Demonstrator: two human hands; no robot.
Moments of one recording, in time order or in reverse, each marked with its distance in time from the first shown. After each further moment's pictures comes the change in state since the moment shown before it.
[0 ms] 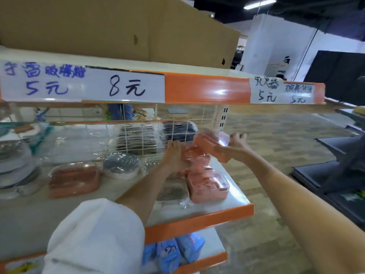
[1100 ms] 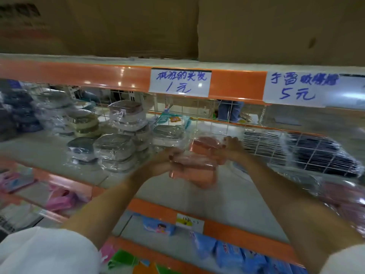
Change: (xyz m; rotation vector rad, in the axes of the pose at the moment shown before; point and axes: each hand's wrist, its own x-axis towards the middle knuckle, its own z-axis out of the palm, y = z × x) left_hand -0.229 -0.245 -0.256 -0.139 0.182 -0.300; right_hand -0.065 -0.306 0.227 0.079 -0.340 -0.506
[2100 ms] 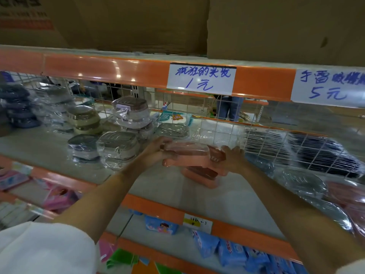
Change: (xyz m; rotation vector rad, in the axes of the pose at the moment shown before) left_hand -0.001 -0.011 -0.034 -0.259 0.143 -0.019; right_hand -0.018 -0.002 0.031 -0.282 -0.113 0.010
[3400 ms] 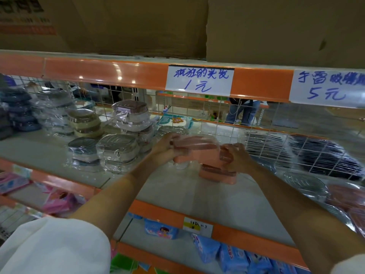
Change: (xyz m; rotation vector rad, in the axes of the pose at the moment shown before) left_hand 0.017 0.020 0.023 0.075 0.063 0.018; right_hand 0.028 0.037 -0.001 0.033 0.099 -0.192
